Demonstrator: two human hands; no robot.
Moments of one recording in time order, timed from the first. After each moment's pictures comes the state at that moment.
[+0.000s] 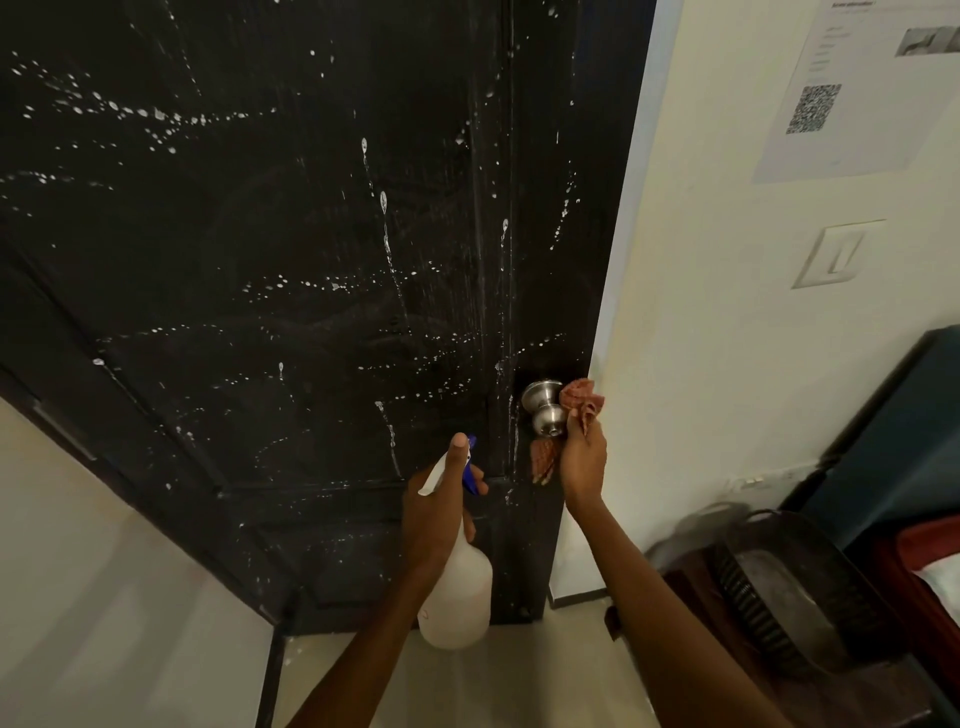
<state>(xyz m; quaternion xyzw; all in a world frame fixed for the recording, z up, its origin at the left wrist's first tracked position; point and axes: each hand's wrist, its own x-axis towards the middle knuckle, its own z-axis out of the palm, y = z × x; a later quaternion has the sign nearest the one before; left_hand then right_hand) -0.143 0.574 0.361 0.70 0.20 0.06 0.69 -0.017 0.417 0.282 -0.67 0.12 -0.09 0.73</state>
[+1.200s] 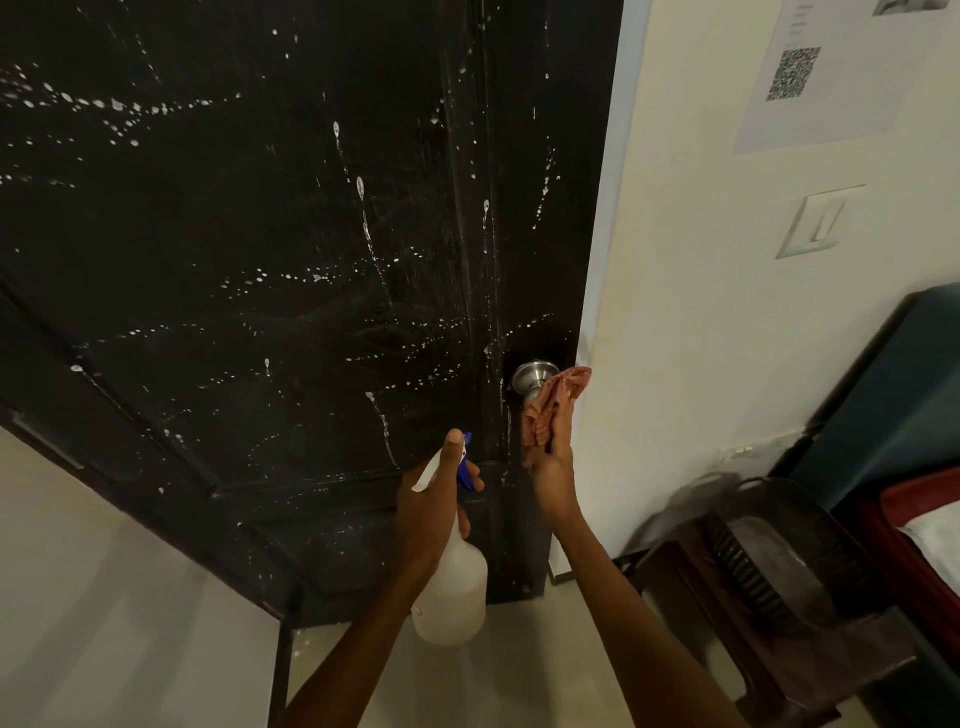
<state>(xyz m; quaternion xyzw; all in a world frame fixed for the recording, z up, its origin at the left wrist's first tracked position) -0.147 0.579 0.358 0.72 0.20 0.01 0.66 -0.060 0.438 0.267 -0.63 0.00 -0.07 0.77</state>
